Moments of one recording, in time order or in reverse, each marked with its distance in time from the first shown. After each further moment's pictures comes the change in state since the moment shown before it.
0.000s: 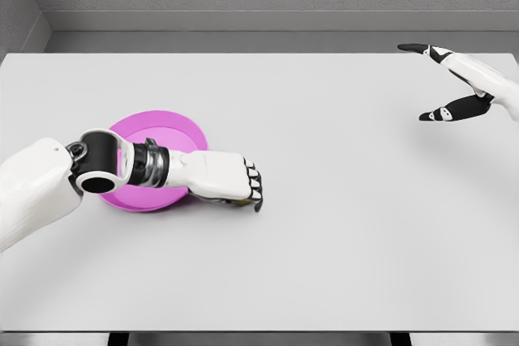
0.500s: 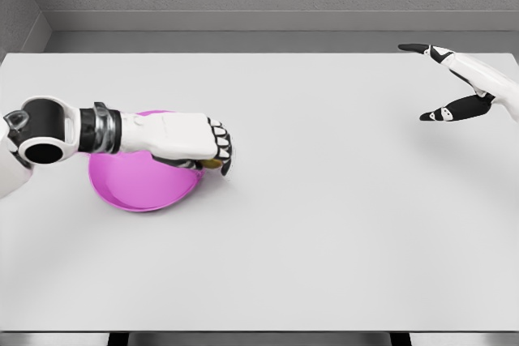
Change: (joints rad) left arm -0.074 0.163 0.068 -0.005 0.188 -0.001 0.008; right arm 0.000 -0.003 0.000 0.000 0.000 0.000 0.000
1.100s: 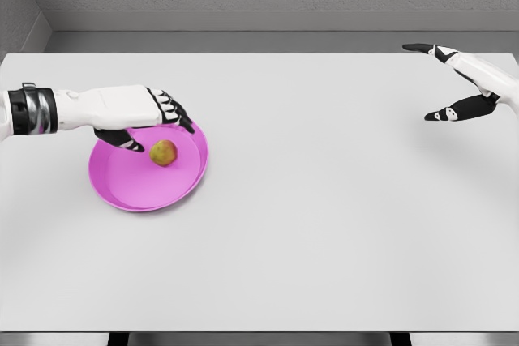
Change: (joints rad) left arm 0.011 0.104 0.057 0.088 0.118 0.000 0.004; right arm 0.002 -0.015 -0.001 -0.001 0.000 0.000 0.000
